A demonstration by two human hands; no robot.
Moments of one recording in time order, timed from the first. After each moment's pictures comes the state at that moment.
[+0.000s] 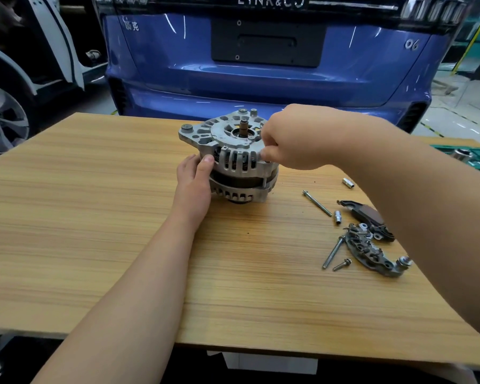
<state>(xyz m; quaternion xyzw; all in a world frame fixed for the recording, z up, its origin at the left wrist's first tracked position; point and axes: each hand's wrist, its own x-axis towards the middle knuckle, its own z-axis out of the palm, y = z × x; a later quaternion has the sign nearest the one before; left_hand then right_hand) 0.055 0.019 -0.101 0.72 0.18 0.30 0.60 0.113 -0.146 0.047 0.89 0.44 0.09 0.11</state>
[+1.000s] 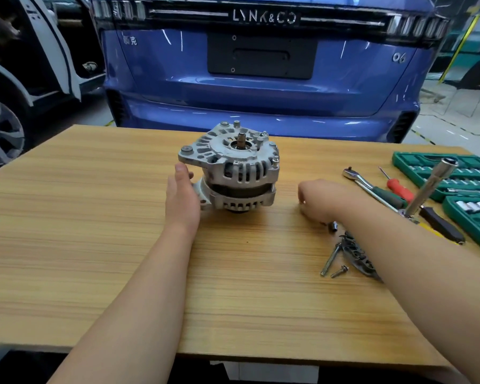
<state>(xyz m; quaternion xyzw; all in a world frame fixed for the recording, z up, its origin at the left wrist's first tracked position) 0.044 0.018 -0.092 0.65 0.28 0.32 0.63 0.168 -0.193 -0.057 0.96 0.24 -0.08 0.08</state>
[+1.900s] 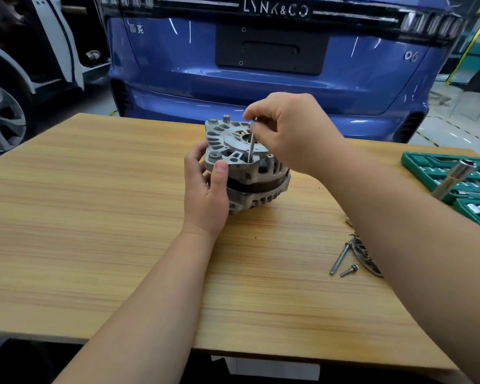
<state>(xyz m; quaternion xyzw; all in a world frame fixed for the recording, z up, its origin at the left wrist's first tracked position) 0.036 -0.003 -0.091 0.67 0.04 0.43 0.61 0.092 -0.130 0.039 0.83 0.45 0.18 -0.26</state>
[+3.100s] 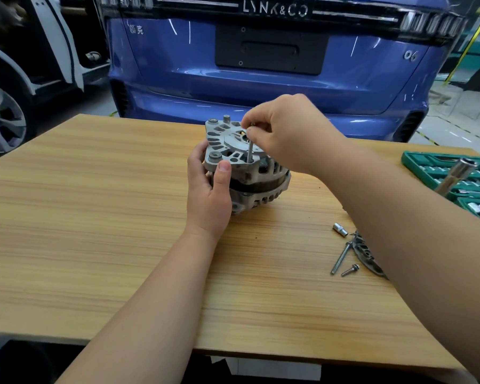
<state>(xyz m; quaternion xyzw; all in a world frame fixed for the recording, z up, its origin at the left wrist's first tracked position) 0.037 -0.004 -0.093 0.66 0.05 0.41 0.62 0.085 -0.126 0.047 0.86 0.45 0.14 -0.20</state>
